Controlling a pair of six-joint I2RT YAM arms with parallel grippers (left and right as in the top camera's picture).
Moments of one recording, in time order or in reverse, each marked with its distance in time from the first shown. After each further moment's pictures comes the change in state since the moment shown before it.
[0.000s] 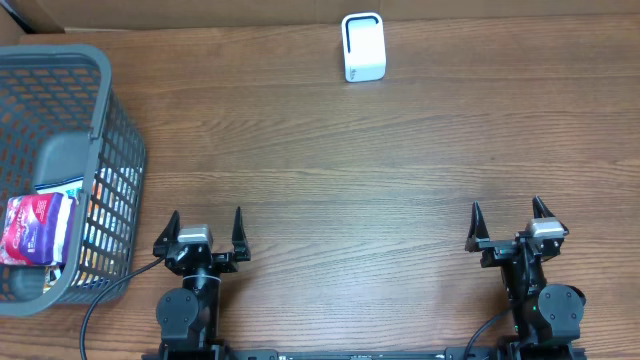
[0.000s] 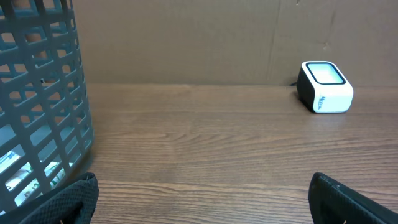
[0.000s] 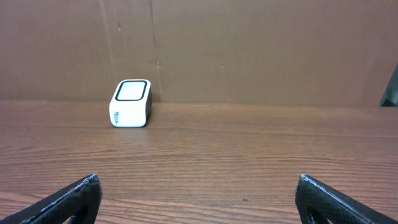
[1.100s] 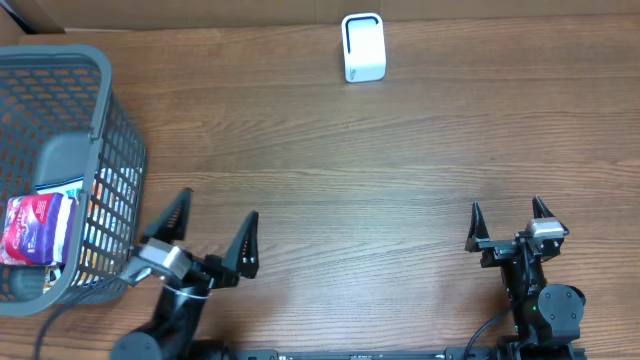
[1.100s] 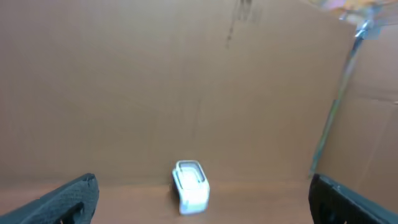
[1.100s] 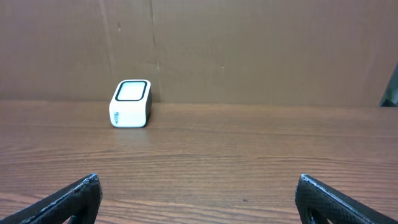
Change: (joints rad) left arm 0.001 0.129 0.432 0.011 0.380 -0.280; right arm 0.000 0.000 0.000 0.001 0.000 0.000
